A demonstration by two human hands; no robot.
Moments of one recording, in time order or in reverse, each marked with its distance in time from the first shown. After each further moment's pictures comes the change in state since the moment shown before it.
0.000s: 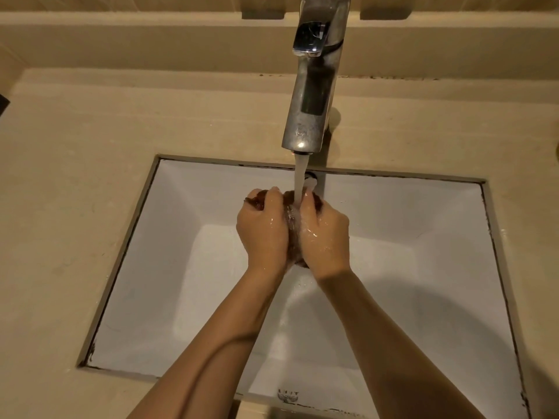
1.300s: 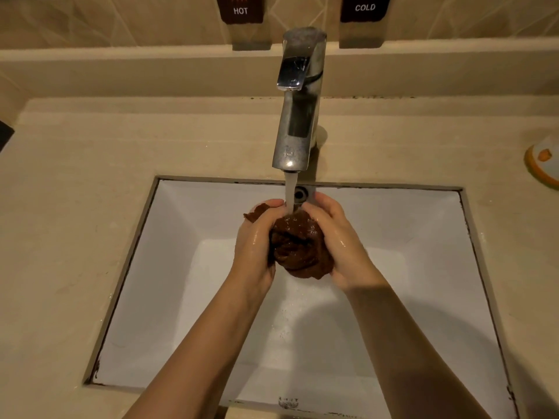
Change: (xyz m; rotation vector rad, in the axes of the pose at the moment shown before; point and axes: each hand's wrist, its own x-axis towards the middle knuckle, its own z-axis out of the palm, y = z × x) left_hand 0.002 0.012 -0.017 -0.233 -0.381 -0.299; right_hand 0.003 -0.008 -0.036 0.499 -0.267 0.313
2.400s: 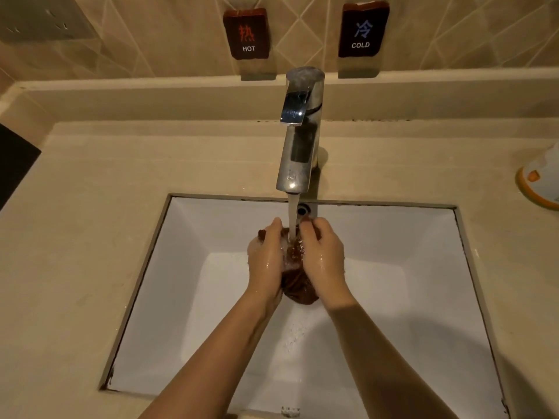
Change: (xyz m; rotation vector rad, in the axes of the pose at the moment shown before) left_hand 0.002 -0.012 0.011 0.179 0.200 0.001; right_hand 0.013 0.015 0.021 -0.428 0.293 -0.225
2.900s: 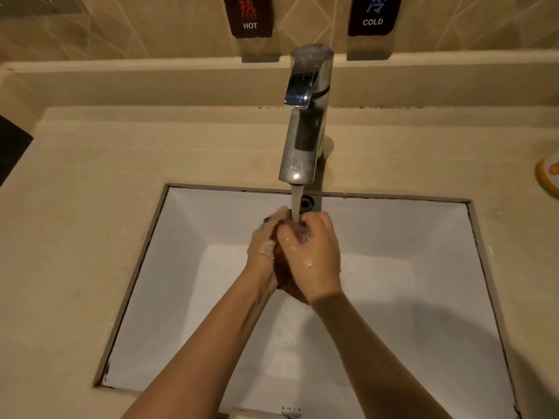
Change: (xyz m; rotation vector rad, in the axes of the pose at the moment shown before) left_hand 0.014 0.005 -0.004 -0.072 -0.105 -0.159; right_hand -0.015 -0.009 0.011 -0.117 0.012 -0.206
